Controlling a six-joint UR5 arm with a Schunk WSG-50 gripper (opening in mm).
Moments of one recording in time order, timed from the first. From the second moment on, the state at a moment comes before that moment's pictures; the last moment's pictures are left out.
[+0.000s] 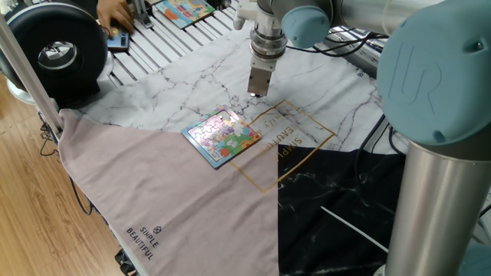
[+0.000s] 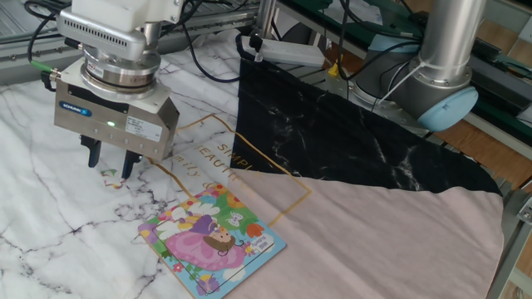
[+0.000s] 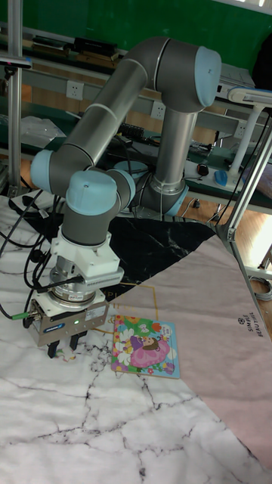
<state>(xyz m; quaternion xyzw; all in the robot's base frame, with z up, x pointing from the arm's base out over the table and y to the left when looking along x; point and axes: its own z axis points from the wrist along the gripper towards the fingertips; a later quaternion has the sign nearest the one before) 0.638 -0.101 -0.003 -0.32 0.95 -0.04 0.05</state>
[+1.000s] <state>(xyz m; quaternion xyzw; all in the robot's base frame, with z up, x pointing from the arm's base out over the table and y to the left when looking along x) 0.628 -0.068 0.013 -0.29 0.95 0.01 0.06</state>
